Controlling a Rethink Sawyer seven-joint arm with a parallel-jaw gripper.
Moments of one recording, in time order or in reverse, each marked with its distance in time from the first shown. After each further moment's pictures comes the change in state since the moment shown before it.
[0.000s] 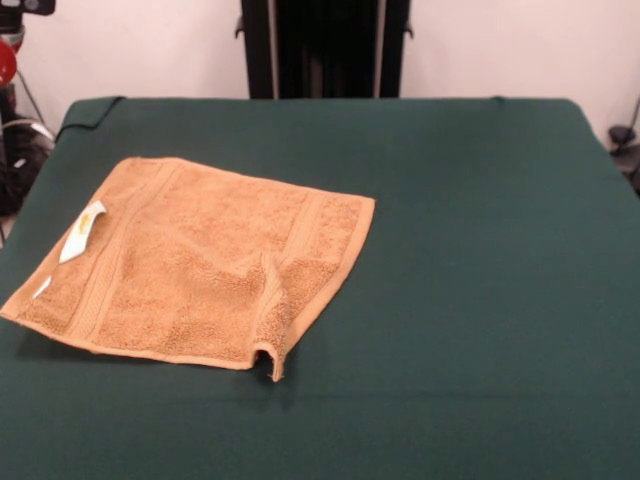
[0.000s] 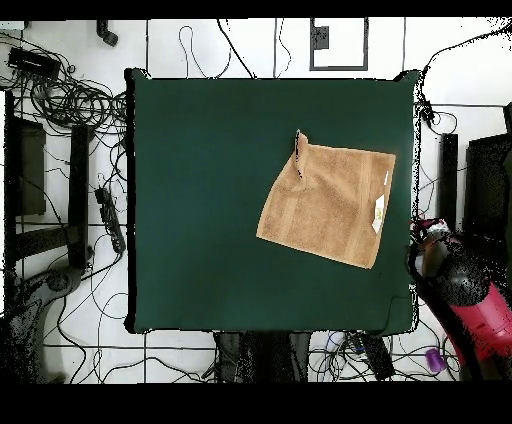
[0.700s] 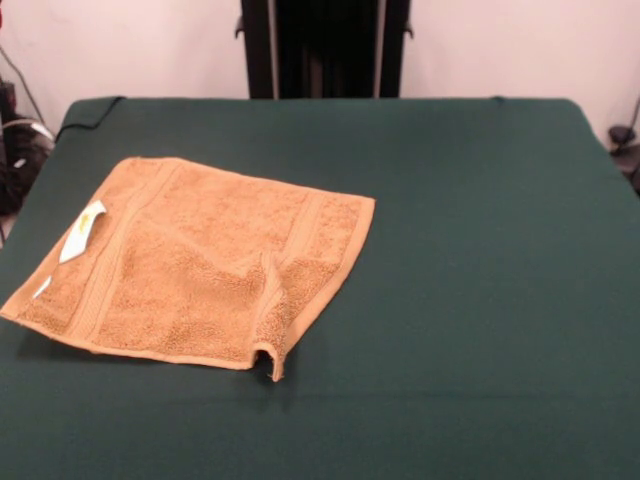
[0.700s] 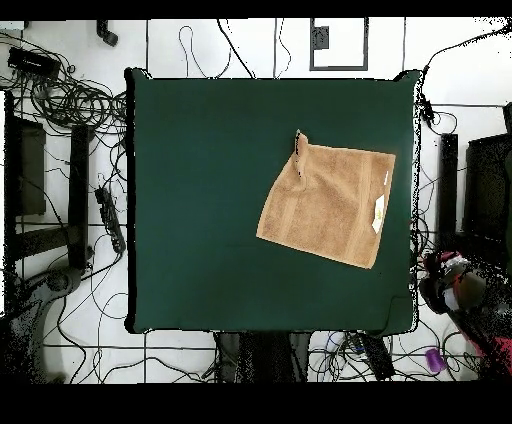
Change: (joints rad) arm -0.132 -0.077 0.010 -0.010 -0.160 0.264 0.000
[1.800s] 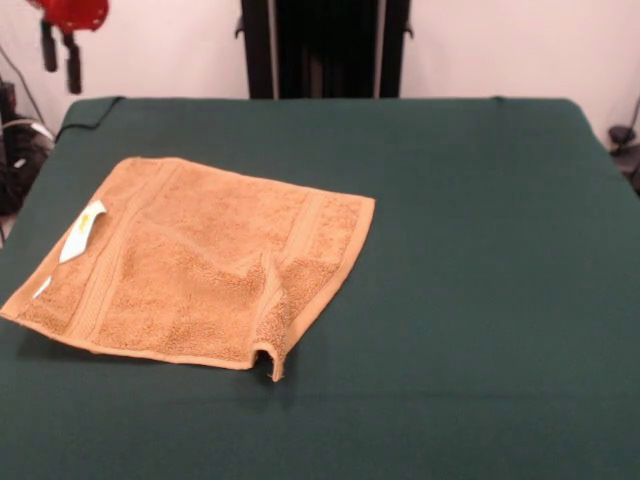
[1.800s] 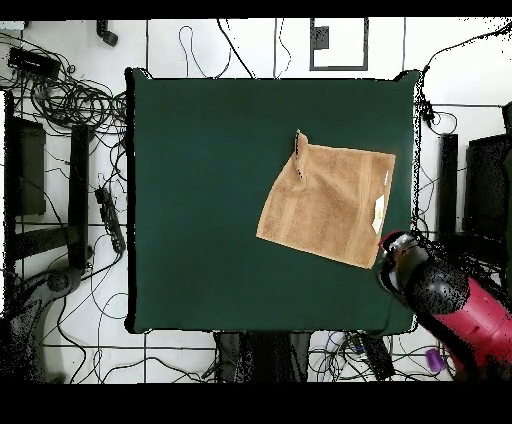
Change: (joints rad) arm 0.305 -0.075 -0.045 0.070 -0.053 0.000 0.000
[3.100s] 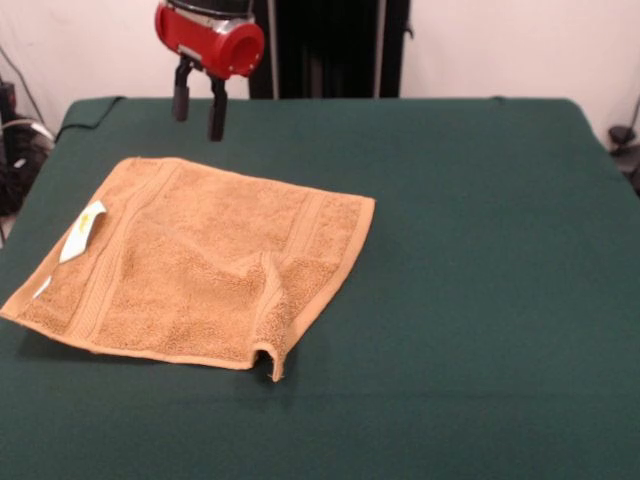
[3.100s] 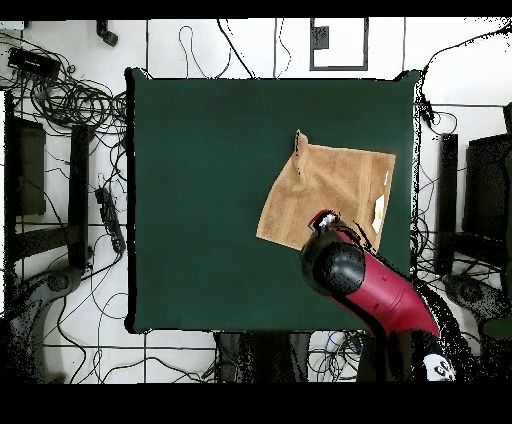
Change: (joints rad) arm 0.194 0.058 -0.004 0.098 0.197 -0.247 0.001
